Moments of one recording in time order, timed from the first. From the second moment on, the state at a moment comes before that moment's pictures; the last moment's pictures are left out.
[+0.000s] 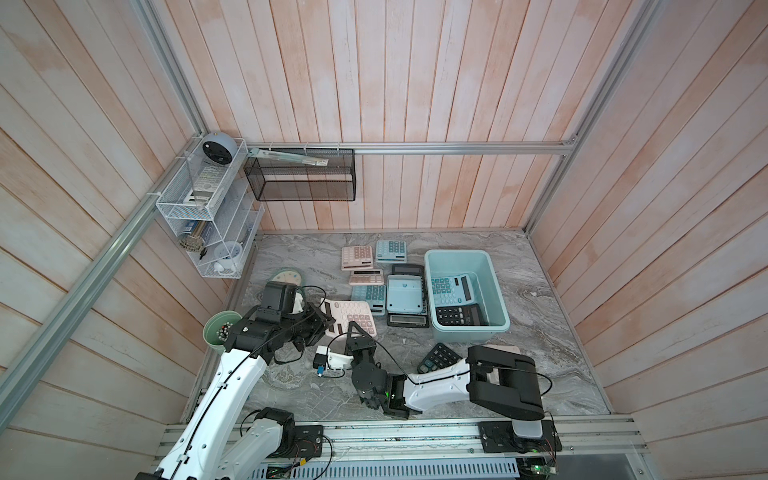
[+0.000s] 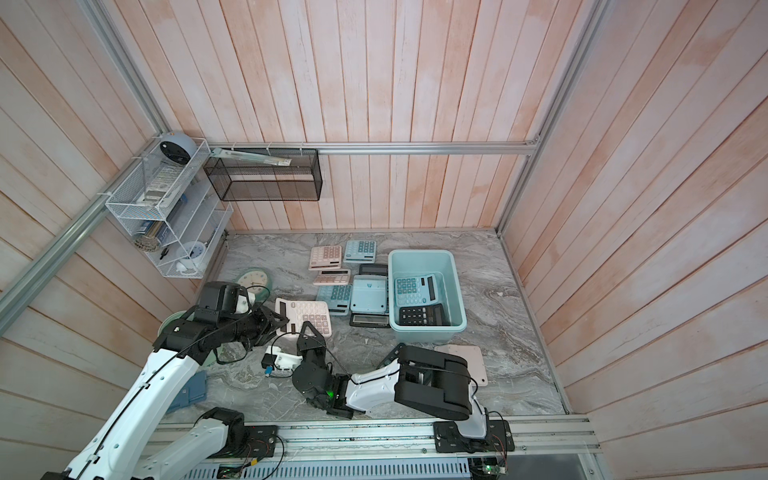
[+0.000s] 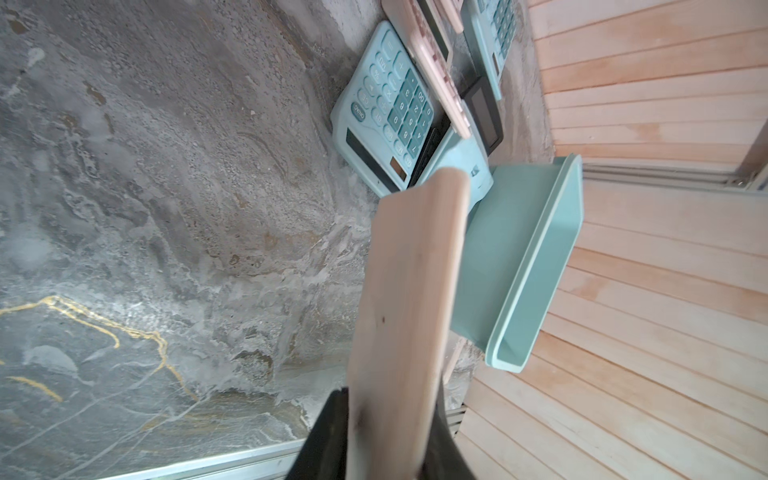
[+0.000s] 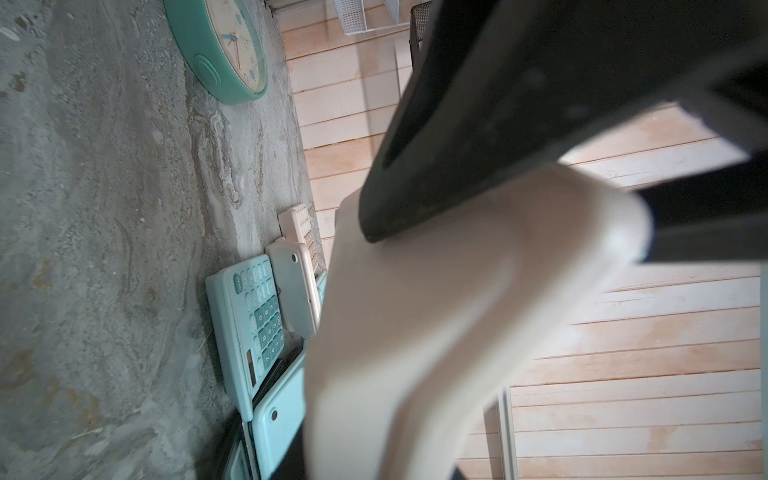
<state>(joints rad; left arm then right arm) -0.21 0.95 0.94 -0.89 0.42 -0.98 1.45 1.97 1.03 0.87 1.09 -1.27</state>
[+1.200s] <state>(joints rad) -0.63 1.47 1.62 -0.78 -0.04 -0.85 0.25 1.05 1.14 -0.76 0.09 0.32</state>
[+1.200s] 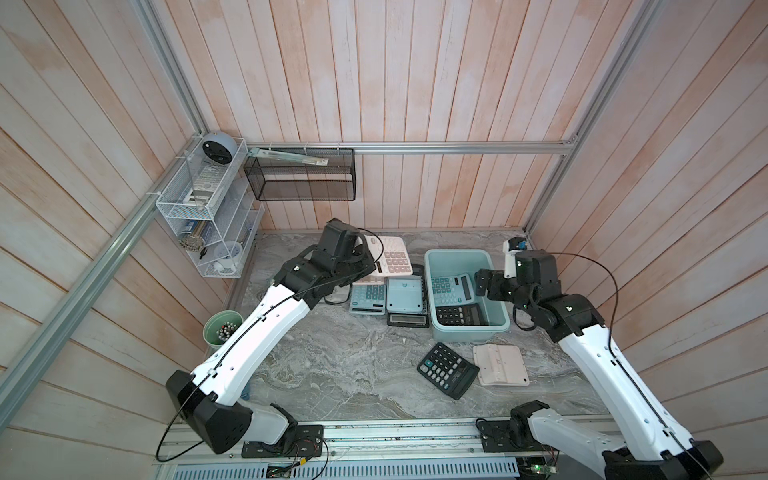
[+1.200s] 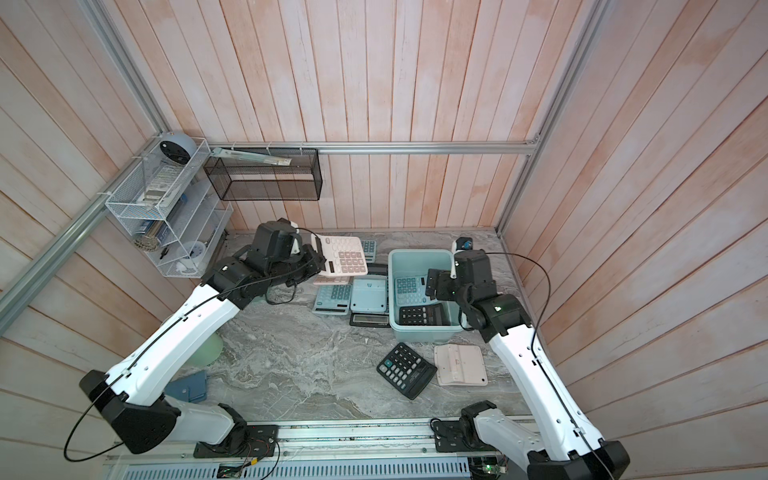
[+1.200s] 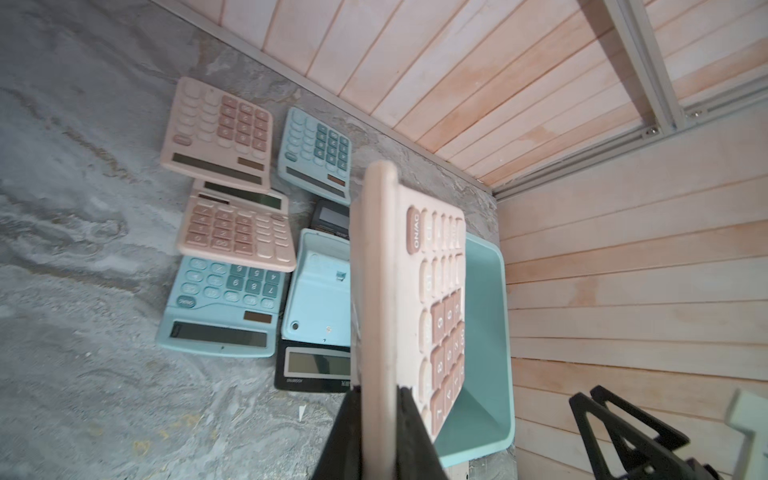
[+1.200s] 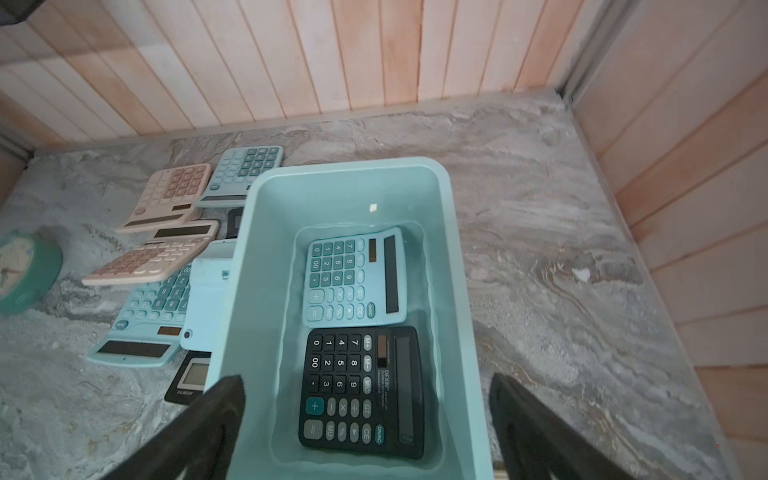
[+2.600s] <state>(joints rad) -0.86 2.35 2.27 -0.84 -0.06 -0.88 0.02 1.09 1.00 -0.81 0.00 0.61</state>
